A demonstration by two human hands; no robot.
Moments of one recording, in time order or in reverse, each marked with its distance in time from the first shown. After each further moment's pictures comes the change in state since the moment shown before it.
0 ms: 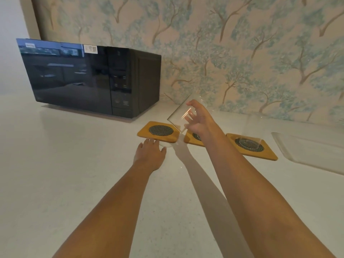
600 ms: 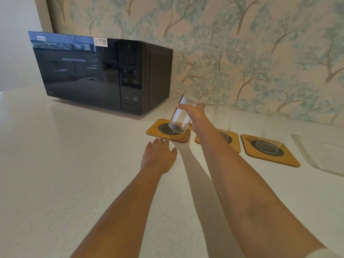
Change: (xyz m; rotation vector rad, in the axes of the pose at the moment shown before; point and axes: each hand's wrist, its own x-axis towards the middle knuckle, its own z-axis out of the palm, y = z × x) left_hand 0.007 -0.004 0.008 0.027 0.020 -0.029; right_hand 0.069 0.032 0.030 -0.431 0.141 -0.094
